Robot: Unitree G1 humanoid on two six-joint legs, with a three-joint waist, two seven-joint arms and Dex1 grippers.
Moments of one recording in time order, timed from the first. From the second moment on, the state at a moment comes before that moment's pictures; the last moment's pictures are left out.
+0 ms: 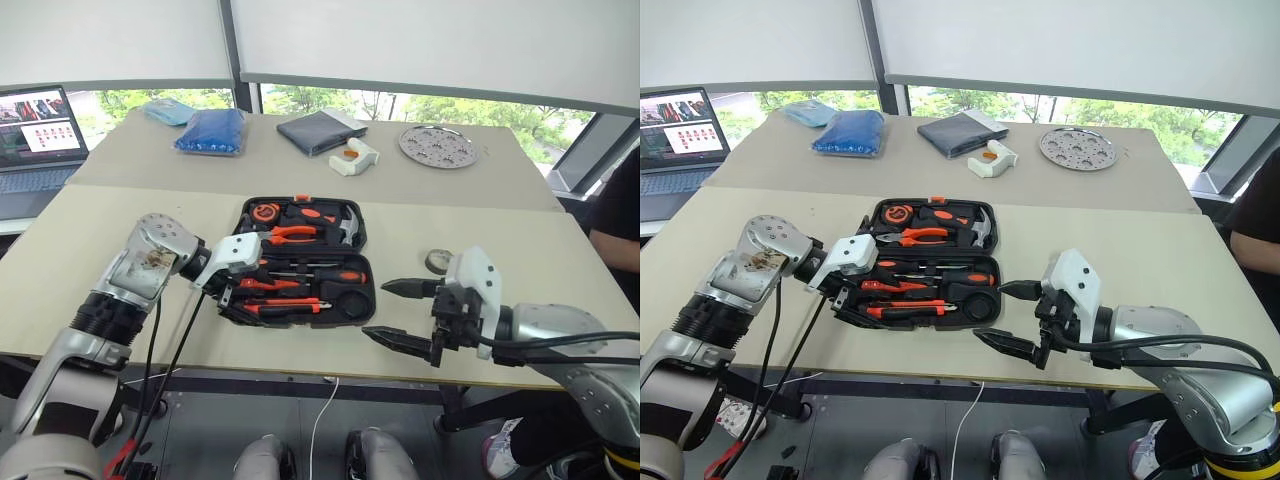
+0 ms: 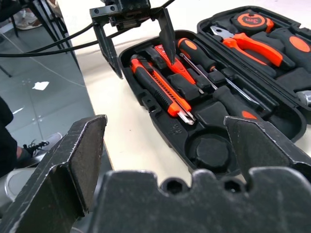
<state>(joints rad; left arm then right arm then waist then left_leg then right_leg) -0.81 0.76 -0.33 0.29 -0.10 0.27 -1.59 -0.21 -0.80 -0.09 -0.72 0.81 0.85 0.67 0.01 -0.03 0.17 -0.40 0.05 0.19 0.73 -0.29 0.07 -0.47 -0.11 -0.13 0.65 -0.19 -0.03</state>
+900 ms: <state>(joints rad) -0.77 0.72 -0.37 0.32 -0.03 0.06 -1.53 -0.23 -0.79 -0.09 -0.70 0.81 0.85 0.67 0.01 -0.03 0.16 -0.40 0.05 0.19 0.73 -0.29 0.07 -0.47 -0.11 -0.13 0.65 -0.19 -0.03</state>
